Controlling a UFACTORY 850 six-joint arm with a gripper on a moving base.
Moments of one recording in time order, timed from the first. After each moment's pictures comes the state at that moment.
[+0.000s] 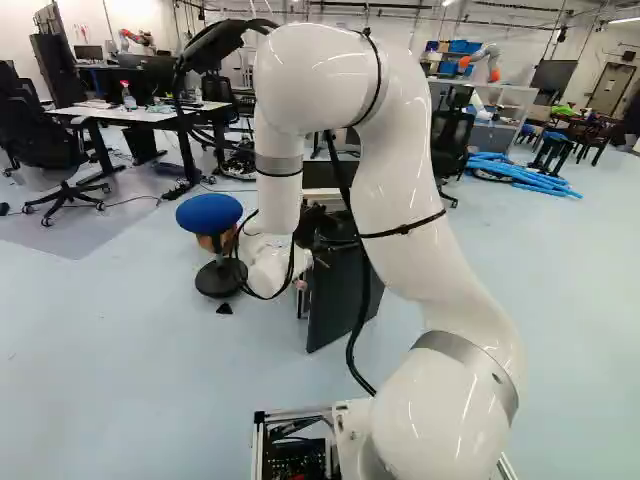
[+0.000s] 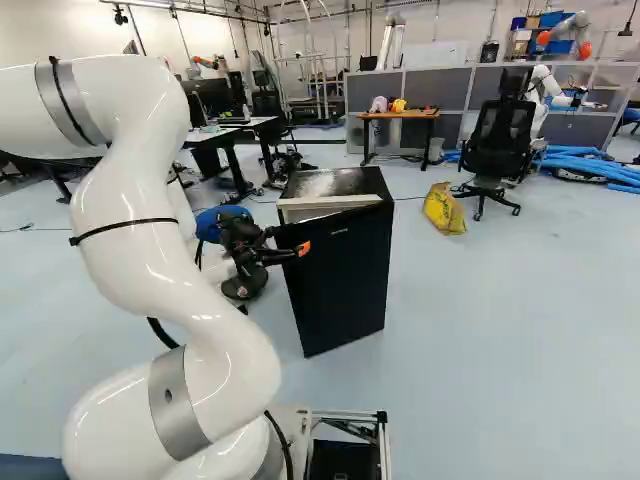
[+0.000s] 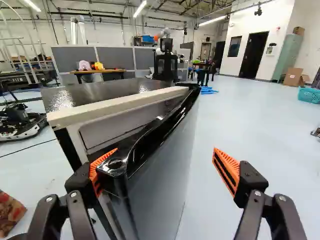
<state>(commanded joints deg) 34.4 -36.4 -36.1 77.3 83.6 0.0</state>
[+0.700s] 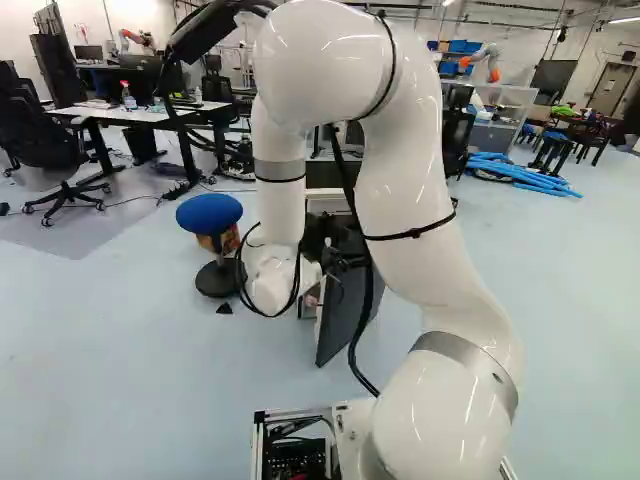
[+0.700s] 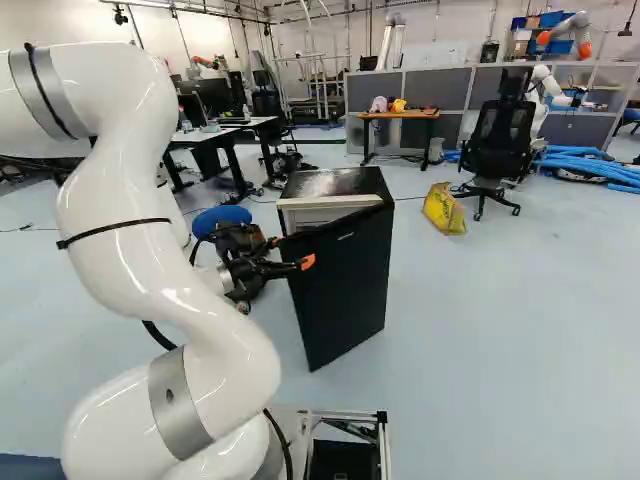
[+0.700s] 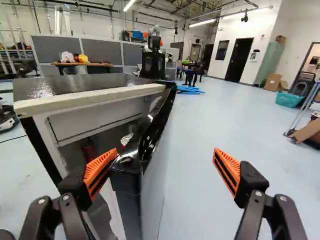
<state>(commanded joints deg) 37.0 -33.2 -28.9 84.2 83.7 0.0</state>
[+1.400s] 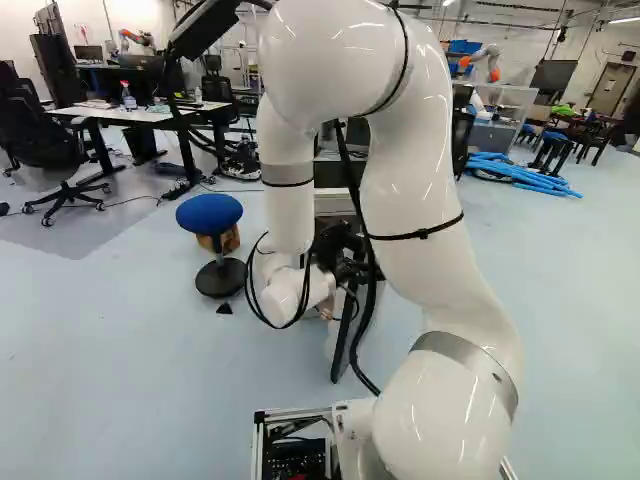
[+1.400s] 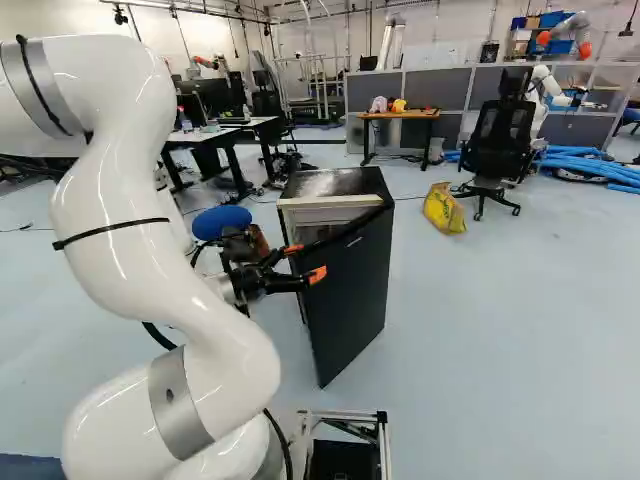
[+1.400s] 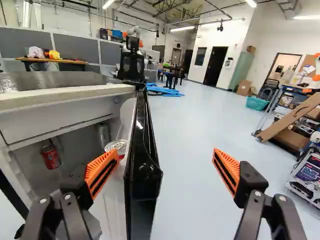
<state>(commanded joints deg) 36.7 -31.6 -23.8 92.1 84.9 0.0</state>
